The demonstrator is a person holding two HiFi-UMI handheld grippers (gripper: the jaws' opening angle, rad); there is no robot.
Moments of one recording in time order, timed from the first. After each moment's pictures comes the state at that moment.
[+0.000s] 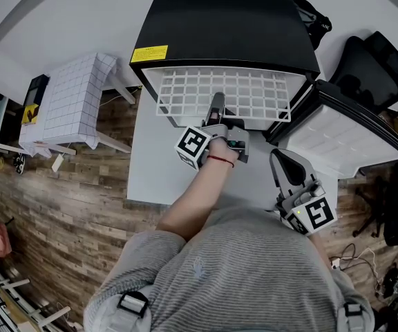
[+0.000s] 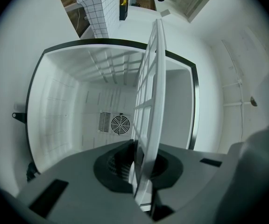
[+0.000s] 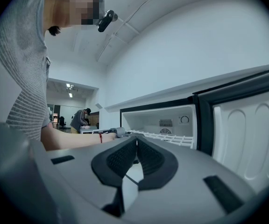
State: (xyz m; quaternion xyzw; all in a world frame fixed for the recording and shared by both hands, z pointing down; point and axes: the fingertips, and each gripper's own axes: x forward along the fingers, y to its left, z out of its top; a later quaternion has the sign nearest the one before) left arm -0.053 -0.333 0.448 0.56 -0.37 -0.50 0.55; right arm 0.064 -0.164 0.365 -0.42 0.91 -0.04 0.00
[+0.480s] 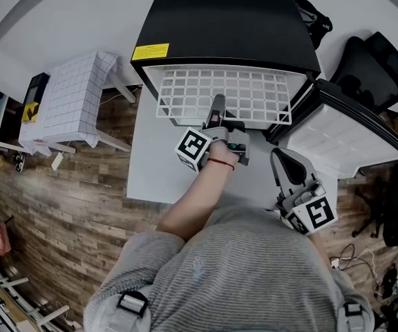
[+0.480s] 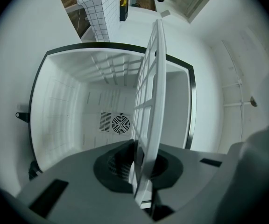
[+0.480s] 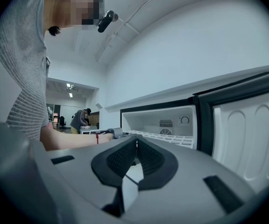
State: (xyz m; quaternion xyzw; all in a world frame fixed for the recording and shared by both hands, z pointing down) left arm -0.054 -0.322 0.448 0.56 -0.37 -0.50 0.55; right arm 0.064 -0.162 0.364 -0.42 0.91 -0.03 0.00
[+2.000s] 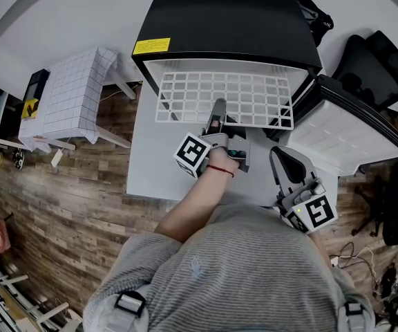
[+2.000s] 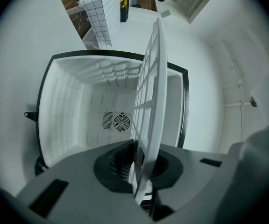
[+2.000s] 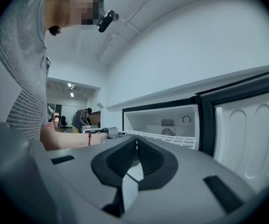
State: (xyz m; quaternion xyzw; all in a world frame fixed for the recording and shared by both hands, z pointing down) left arm -0.055 -0.296 0.447 0.55 -0.37 -0.50 0.56; right arm 0.059 -0.156 0.366 -0.41 0.91 -0.03 0.00
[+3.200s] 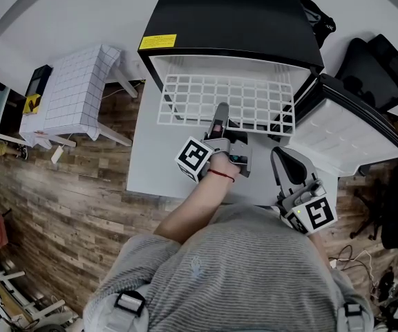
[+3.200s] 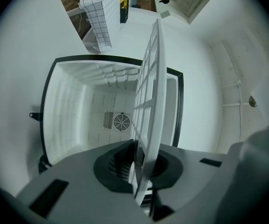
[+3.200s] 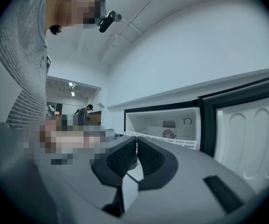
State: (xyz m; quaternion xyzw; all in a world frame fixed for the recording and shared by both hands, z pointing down) left arm -0.057 -0.275 0.448 0.55 -0.37 -0.49 0.56; right arm 0.056 -0.146 0.362 -0.41 0.91 -0.02 0.00
